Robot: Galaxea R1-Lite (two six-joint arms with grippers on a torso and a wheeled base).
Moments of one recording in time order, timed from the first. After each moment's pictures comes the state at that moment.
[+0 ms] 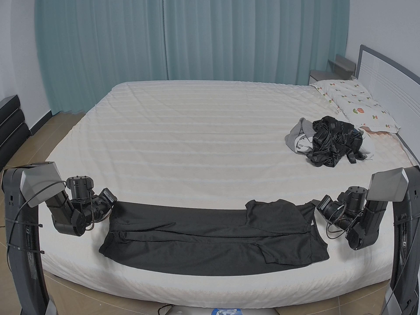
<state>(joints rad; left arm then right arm) 0.09 2.46 -0.91 -1.05 -0.19 -0.77 -0.02 2.53 -0.69 -1.49 0.24 0.79</state>
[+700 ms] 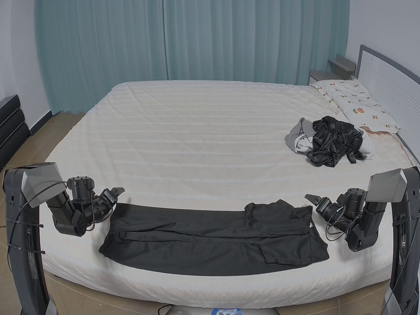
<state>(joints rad) 0.09 2.47 -0.91 -1.05 -0.19 -0.77 -0.01 2.53 -0.68 -1.52 0.24 0.78</state>
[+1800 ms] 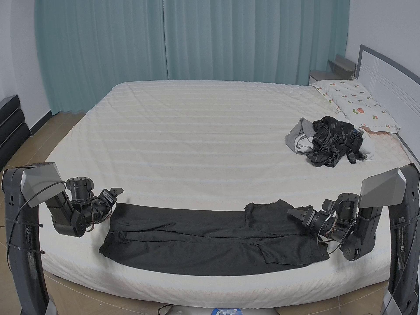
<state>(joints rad) 0.10 2.46 -0.90 -1.05 -0.19 -0.81 0.12 2.50 -0.56 -1.55 0.35 0.63</state>
